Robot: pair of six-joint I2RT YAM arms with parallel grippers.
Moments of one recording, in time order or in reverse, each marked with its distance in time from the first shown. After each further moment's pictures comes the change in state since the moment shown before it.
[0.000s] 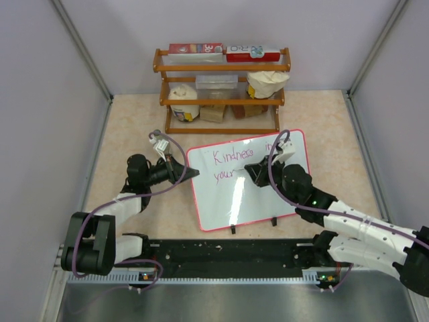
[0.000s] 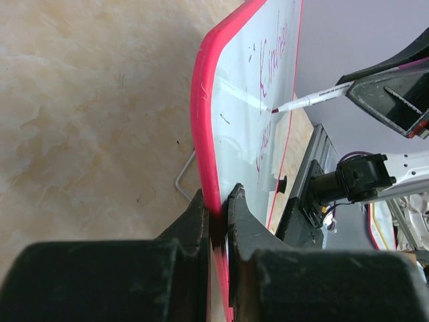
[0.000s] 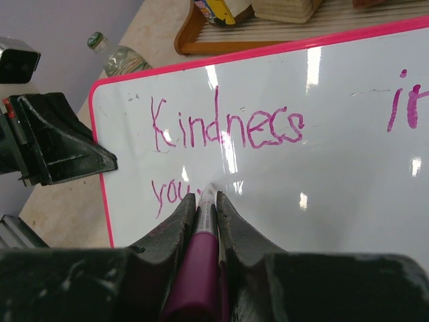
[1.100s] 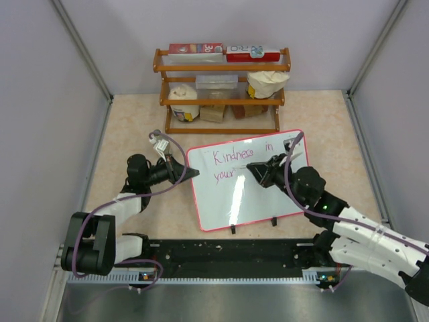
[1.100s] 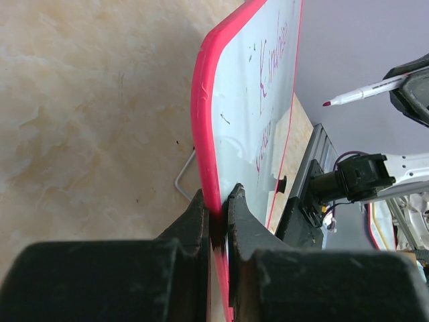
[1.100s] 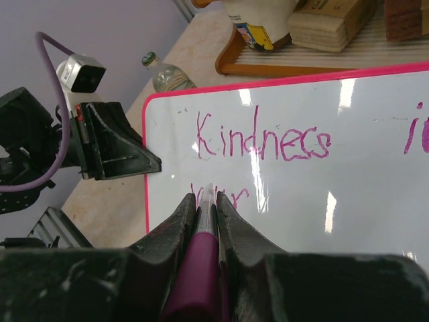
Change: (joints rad) left arm 0.000 0.000 0.000 0.000 0.002 0.000; right arm -0.017 -0.117 -0.003 -0.003 -0.082 -0.008
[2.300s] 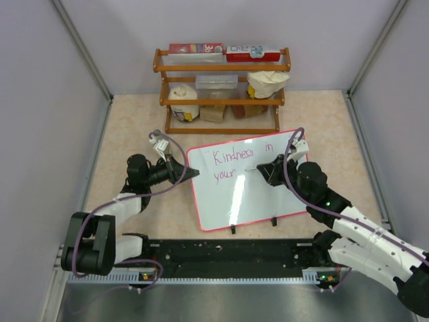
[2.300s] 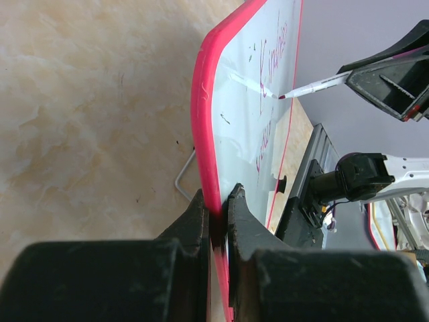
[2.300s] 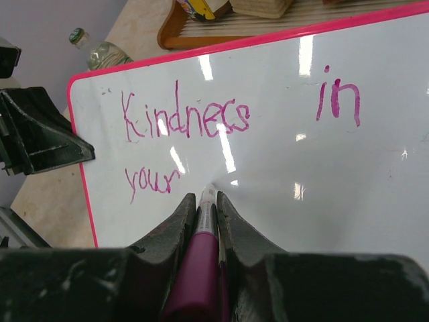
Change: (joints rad) left arm 0.000 0.000 0.000 0.000 0.000 0.000; right arm -0.158 -0.023 -0.010 -0.130 -0.086 -0.026
